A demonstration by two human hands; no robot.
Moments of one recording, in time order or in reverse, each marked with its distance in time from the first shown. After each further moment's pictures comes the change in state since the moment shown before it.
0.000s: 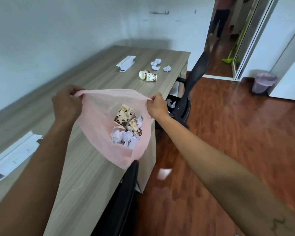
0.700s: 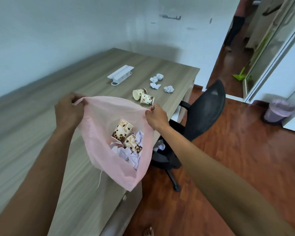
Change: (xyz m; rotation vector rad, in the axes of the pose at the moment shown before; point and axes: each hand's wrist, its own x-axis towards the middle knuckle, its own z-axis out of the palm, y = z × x) left_hand 0.205 0.031 0.249 -0.073 0.028 -0.196; right_hand 0.337 0.039 -0.008 -0.154 -0.164 -0.014
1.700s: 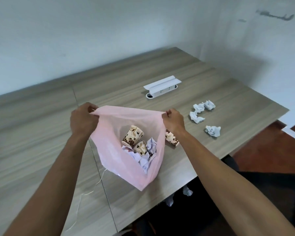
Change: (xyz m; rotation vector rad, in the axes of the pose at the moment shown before) left_hand 0.175 0.013 0.181 0.388 0.280 -0.396; right_hand 0.387 -0.001 0.033 -0.032 -0.322 -0.172
